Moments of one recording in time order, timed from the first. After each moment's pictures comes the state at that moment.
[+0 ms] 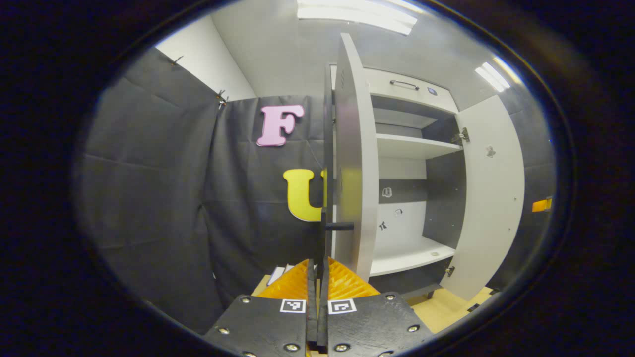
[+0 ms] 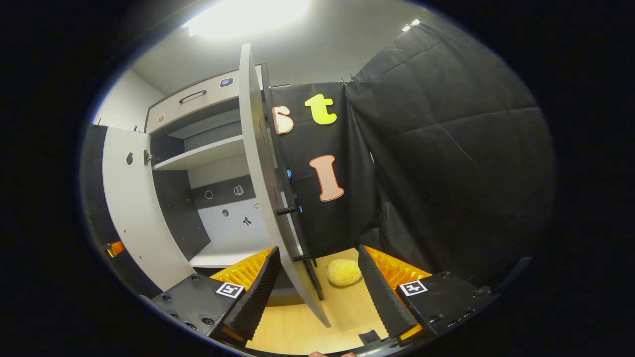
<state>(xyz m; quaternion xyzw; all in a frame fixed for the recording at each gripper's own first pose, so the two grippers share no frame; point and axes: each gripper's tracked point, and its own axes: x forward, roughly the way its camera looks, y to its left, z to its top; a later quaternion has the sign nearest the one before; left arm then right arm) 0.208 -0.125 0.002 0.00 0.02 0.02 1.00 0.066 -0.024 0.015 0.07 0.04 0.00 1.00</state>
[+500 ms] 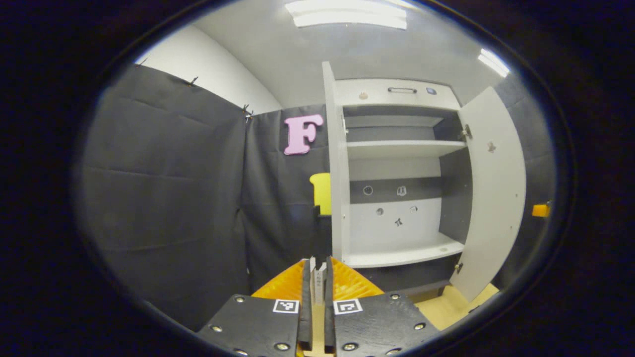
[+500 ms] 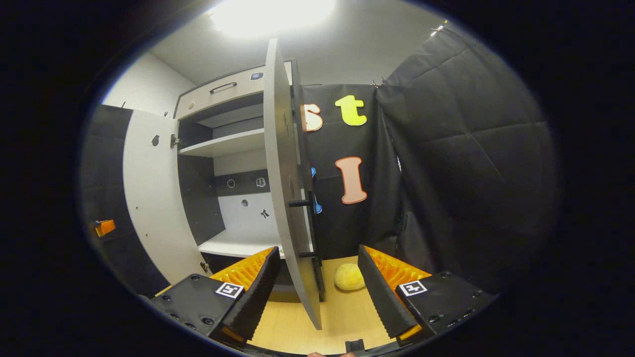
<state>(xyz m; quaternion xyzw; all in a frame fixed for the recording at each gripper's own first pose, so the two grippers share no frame) 0.171 -0.111 -0.012 0.04 0.05 0.13 0.99 0.068 -0.018 0.002 0.02 0.03 0.10 0.99</state>
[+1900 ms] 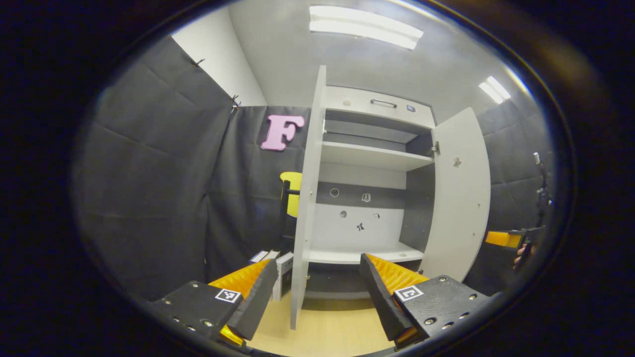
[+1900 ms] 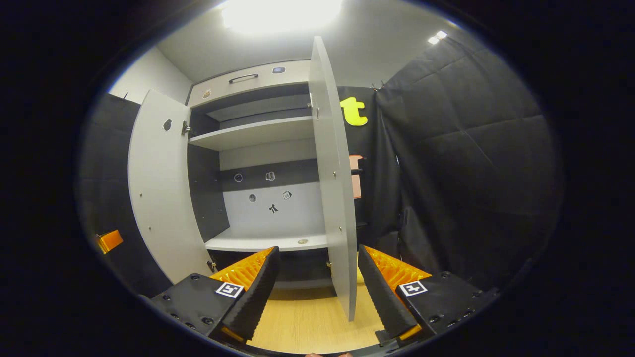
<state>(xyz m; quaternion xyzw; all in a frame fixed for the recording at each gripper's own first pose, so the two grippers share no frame) 0.175 -0.153 -0.022 -0.05 -0.02 0.00 1.00 0.034 0.071 -0.036 0.04 0.01 0.04 1.00</state>
